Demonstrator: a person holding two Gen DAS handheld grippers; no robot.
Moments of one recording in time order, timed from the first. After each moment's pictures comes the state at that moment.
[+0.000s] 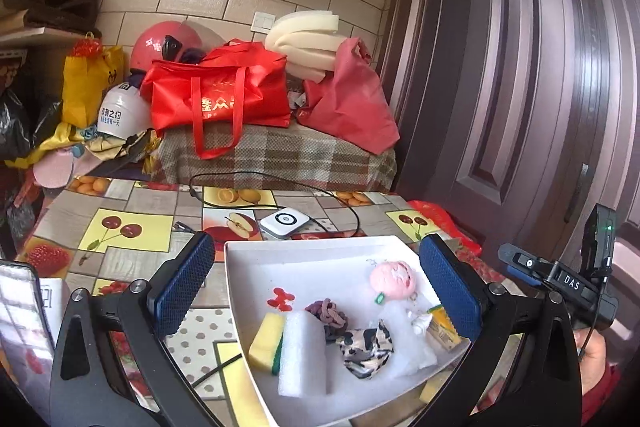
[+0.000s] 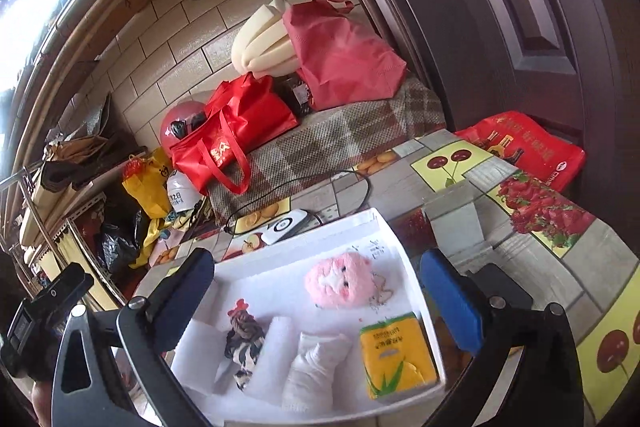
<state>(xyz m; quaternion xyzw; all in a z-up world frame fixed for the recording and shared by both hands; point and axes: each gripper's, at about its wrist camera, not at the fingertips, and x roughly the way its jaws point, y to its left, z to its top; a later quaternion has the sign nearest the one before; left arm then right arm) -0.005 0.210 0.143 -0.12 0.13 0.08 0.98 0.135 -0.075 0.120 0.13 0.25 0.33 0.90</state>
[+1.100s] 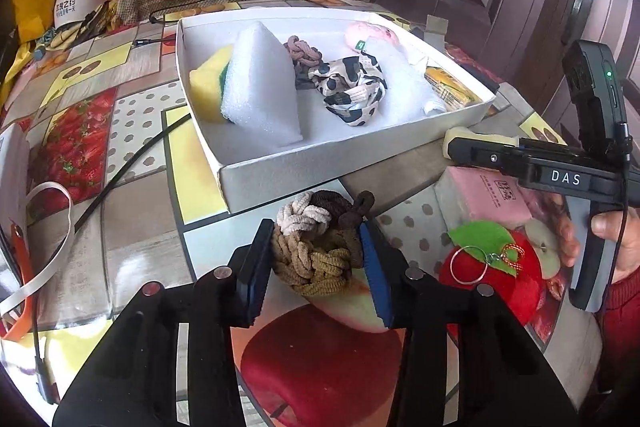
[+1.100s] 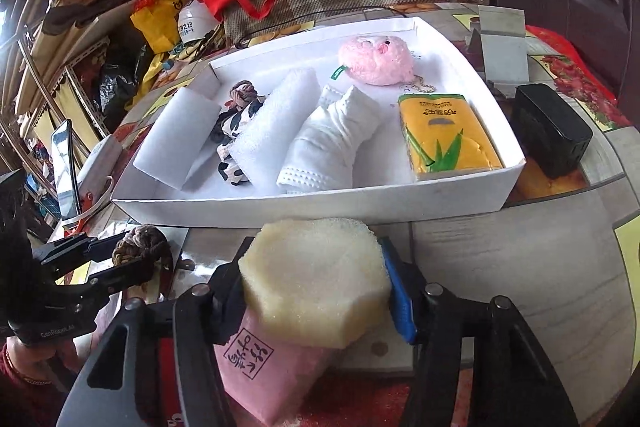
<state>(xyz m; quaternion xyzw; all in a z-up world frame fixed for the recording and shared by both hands) -0.022 0.153 0.012 -0.08 0.39 0.01 0.92 0.087 -0.035 0.031 -0.03 0.41 0.38 0.83</state>
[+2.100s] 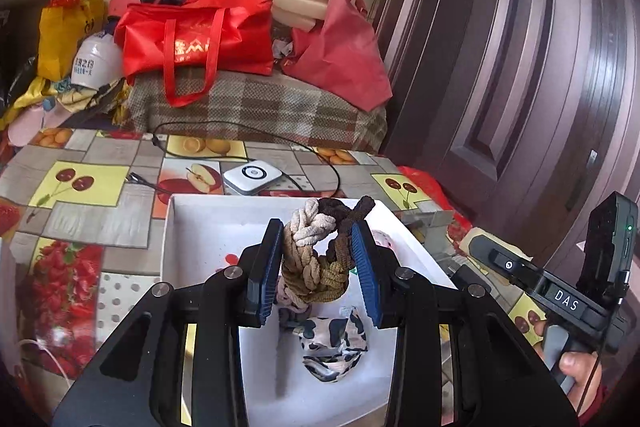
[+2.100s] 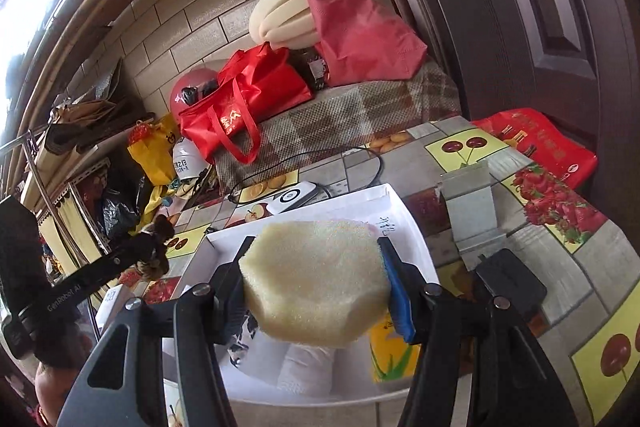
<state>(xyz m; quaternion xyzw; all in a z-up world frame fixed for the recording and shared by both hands) 0.070 0.188 0.107 -0.17 0.20 0.05 0.96 0.146 -0.040 0.107 0.10 0.26 0.36 0.89</state>
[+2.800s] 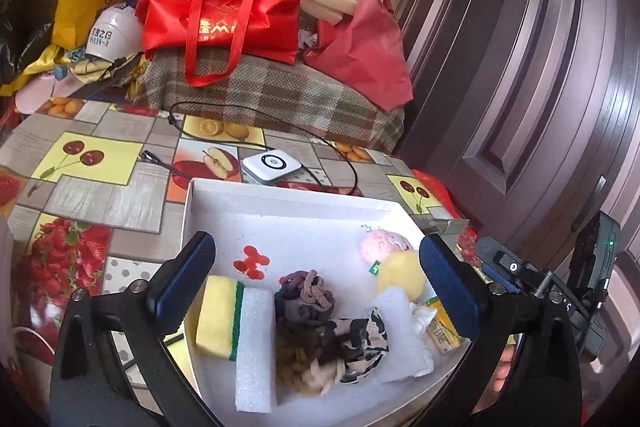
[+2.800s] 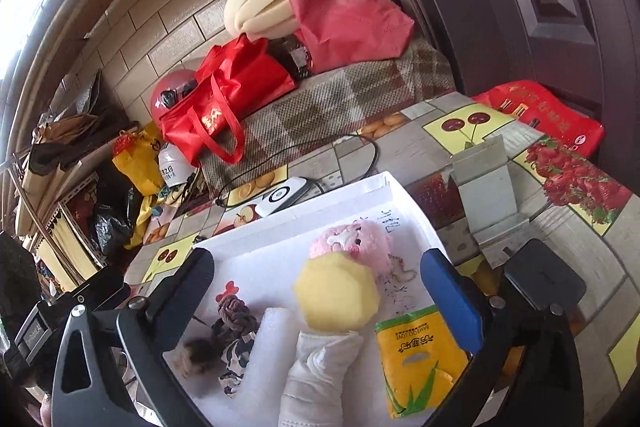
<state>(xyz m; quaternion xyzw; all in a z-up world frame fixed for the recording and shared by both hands) 0.061 0.208 0.107 -0.21 0.20 0.07 0.96 0.158 -0.034 0.102 0.13 0.26 0.33 0.90</state>
